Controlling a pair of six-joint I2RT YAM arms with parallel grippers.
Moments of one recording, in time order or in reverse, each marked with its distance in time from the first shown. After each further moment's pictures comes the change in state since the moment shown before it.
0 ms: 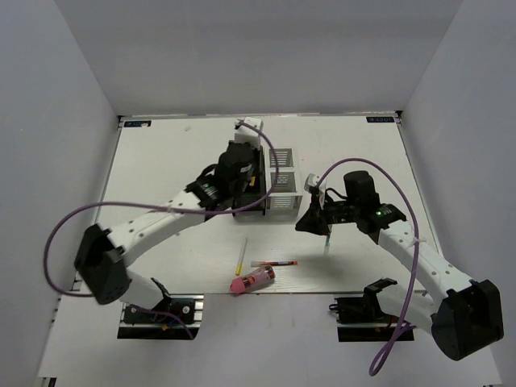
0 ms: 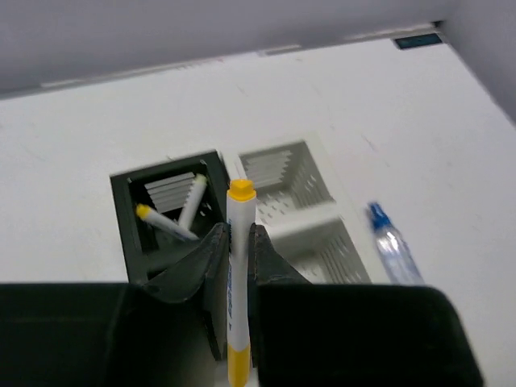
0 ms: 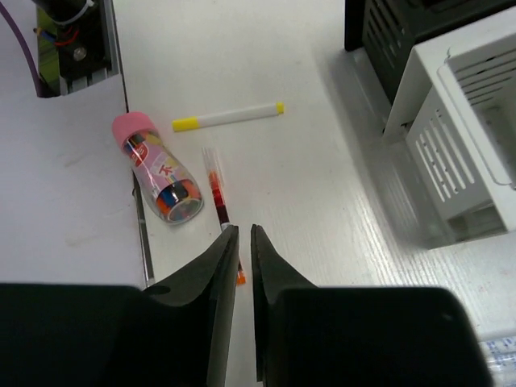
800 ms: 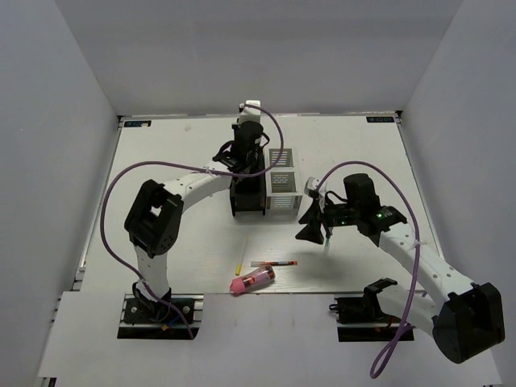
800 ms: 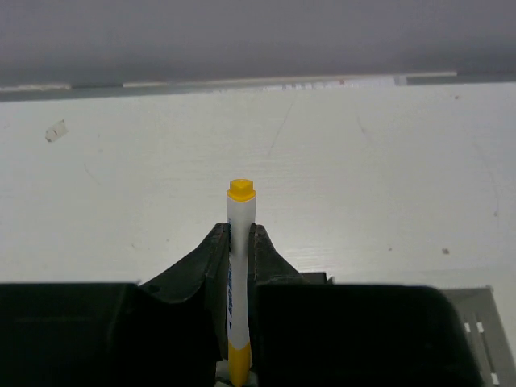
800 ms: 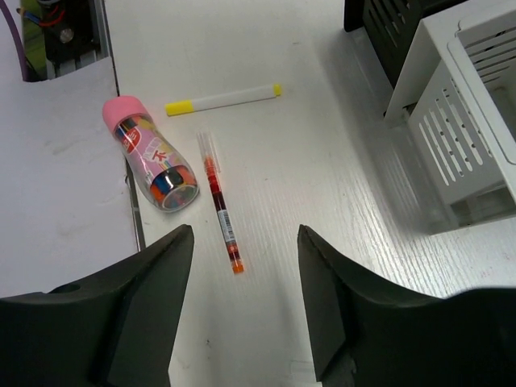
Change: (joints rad) left arm 0.192 0.542 0.294 0.212 -0.140 0.085; right arm 0.009 -0.016 -0.017 -0.041 0.037 -0.033
